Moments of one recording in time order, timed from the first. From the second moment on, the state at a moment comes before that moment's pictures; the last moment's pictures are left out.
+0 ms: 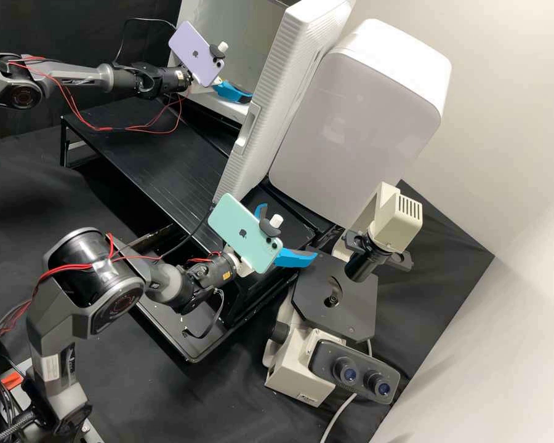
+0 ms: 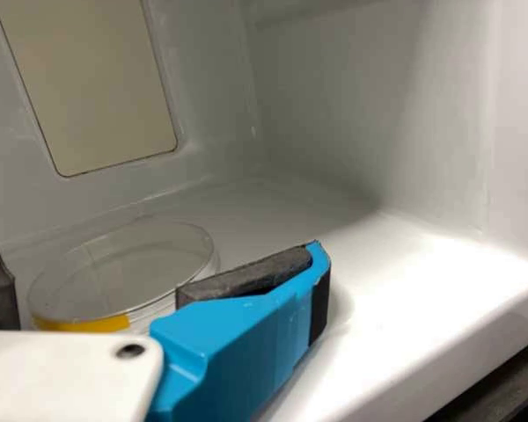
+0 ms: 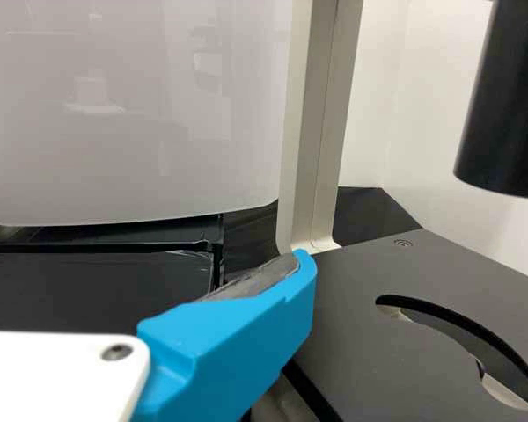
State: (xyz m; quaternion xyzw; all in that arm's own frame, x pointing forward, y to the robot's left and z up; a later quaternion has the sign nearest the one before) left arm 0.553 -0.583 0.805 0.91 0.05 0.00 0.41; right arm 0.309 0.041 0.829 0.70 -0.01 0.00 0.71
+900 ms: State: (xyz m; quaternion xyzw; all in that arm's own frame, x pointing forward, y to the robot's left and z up) left arm 0.548 -0.566 0.801 0.87 0.08 -0.01 0.48; right arm 0.309 0.041 0.829 0.70 -0.01 0.00 0.71
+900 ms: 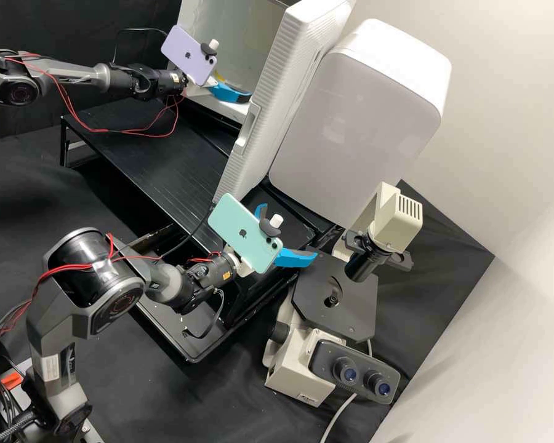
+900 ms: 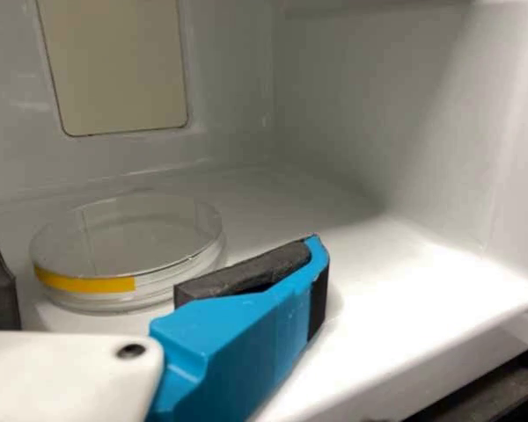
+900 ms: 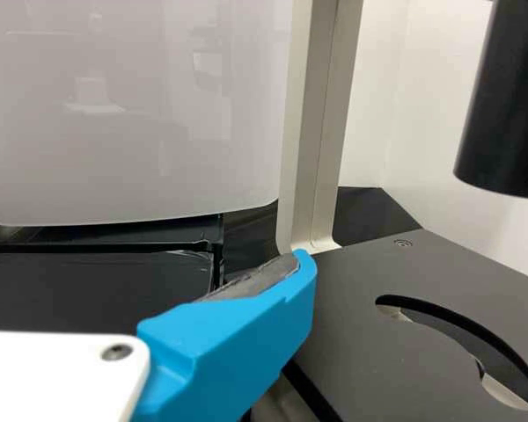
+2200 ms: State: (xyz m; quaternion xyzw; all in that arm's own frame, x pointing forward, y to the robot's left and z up) left arm 0.579 -0.584 0.800 0.92 0.07 -0.03 0.39; right arm 0.309 0.041 0.829 0.70 -0.01 0.00 0.71
